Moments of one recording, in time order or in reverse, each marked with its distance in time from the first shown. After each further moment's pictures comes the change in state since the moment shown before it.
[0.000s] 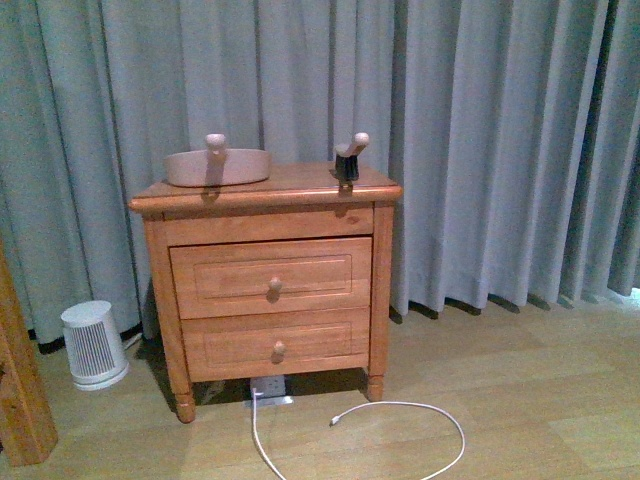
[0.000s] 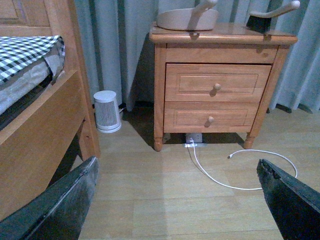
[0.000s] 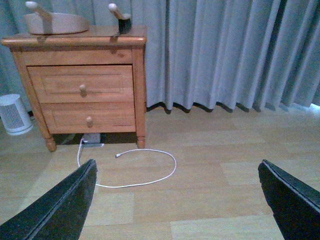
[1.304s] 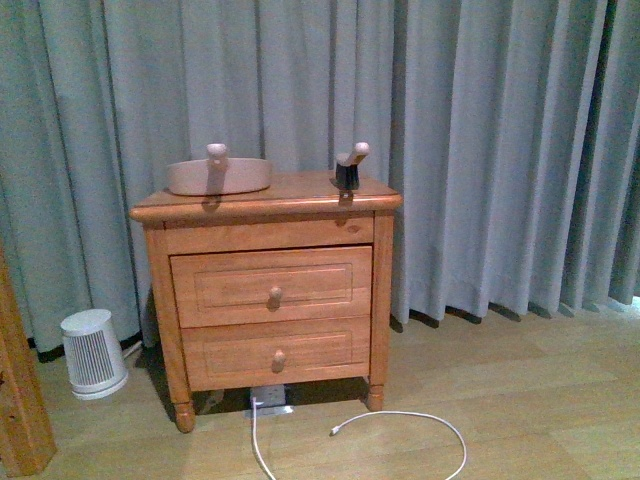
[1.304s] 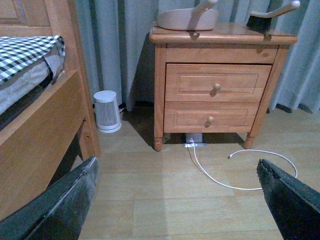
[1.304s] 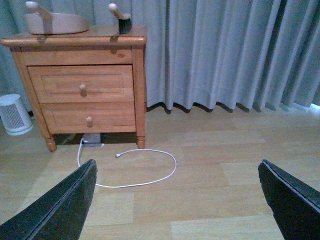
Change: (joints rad) left arm 0.000 0.000 0.000 0.000 0.000 0.000; right arm 0.000 0.000 0.000 0.000 0.000 0.000
